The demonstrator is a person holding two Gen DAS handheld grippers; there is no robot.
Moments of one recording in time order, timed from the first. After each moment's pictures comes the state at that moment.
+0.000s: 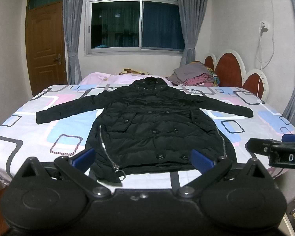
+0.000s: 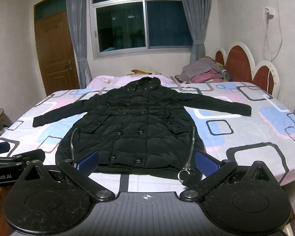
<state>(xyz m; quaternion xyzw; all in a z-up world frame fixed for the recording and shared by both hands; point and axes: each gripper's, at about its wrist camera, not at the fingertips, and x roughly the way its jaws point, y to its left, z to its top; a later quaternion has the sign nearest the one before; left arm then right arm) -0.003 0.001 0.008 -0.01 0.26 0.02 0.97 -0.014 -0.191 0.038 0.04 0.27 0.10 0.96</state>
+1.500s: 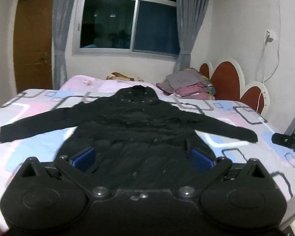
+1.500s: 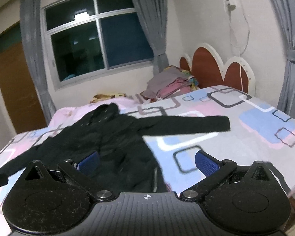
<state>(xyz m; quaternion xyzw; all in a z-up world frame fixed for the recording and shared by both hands) 0.188 -0.020 -0.007 -0.05 0.25 -0.01 0.97 0.186 -0.316 0.016 0.13 0.22 -0.01 0.97</state>
